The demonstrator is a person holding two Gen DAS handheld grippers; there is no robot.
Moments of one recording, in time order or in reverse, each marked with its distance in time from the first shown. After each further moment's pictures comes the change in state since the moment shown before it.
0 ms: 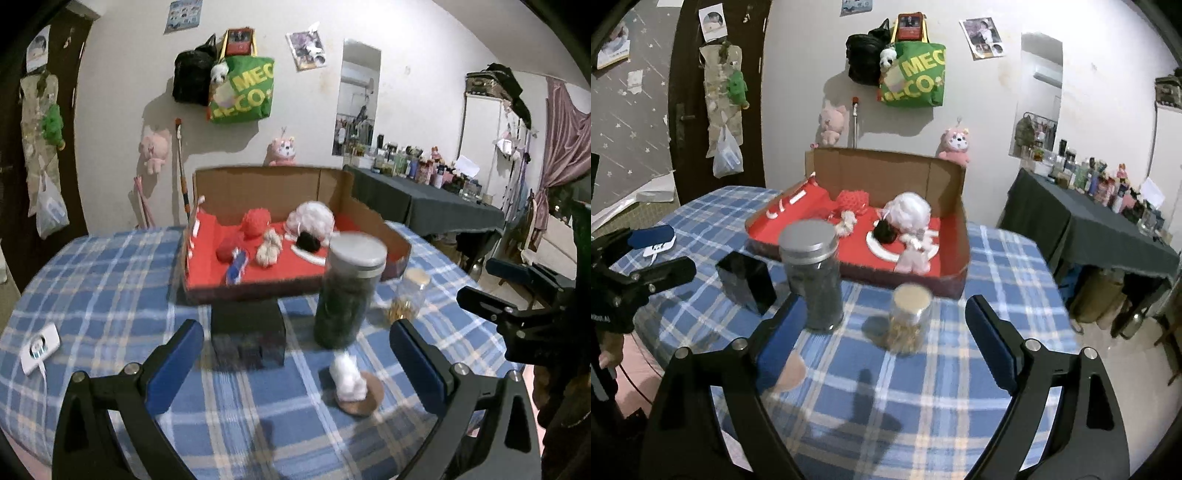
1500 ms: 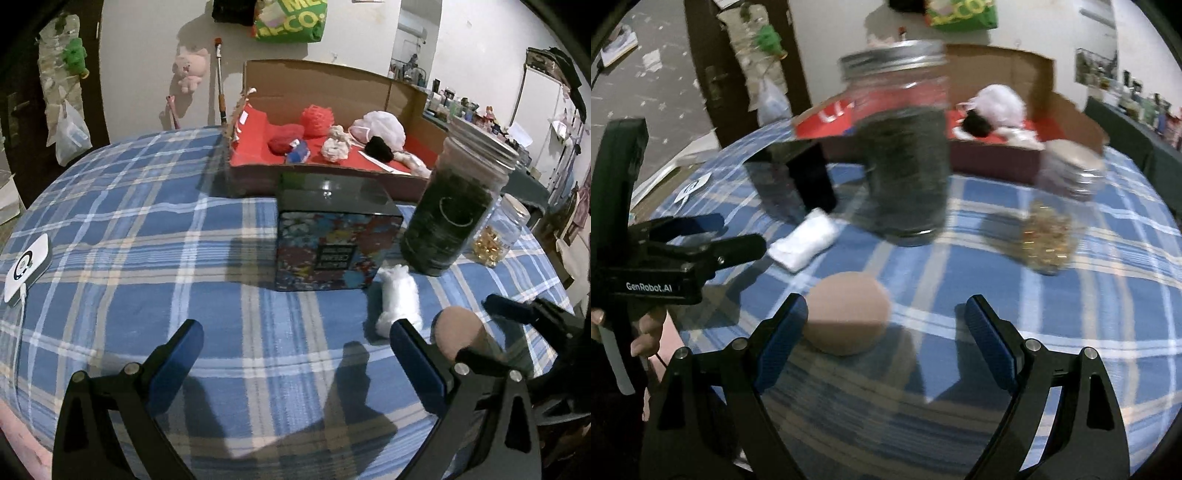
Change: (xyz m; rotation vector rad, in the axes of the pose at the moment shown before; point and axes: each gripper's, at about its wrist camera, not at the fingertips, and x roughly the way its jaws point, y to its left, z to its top) left arm 0.064 0.052 -0.052 -0.106 0.267 0.119; right arm 0.095 0.054 -0.063 0.026 0.254 0.293
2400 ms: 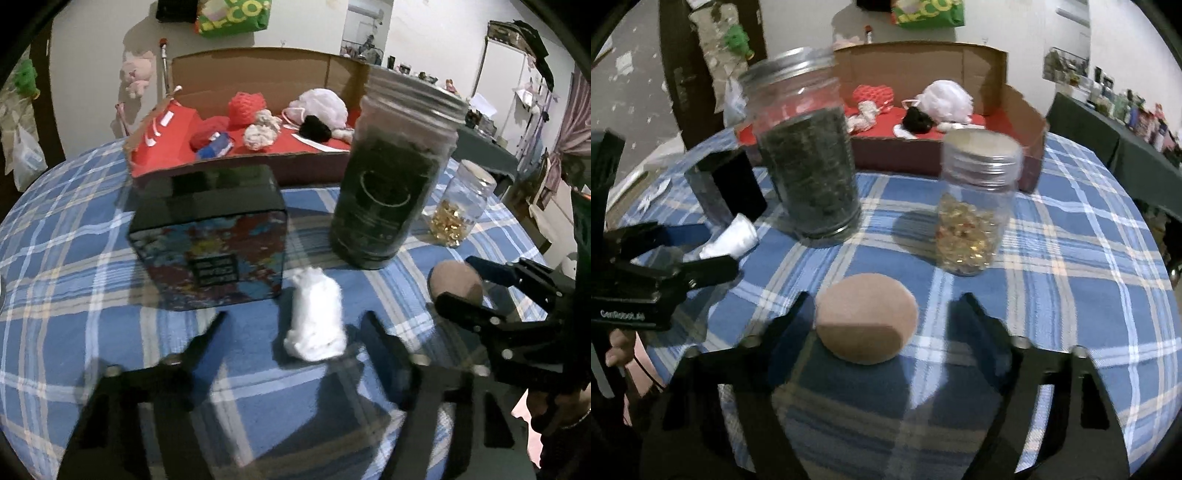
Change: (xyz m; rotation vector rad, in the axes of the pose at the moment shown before) left arm 0.026 -0.055 0.008 0.132 0.049 -0.109; right arm -0.006 -0.043 0.003 0.011 -0.007 -0.150
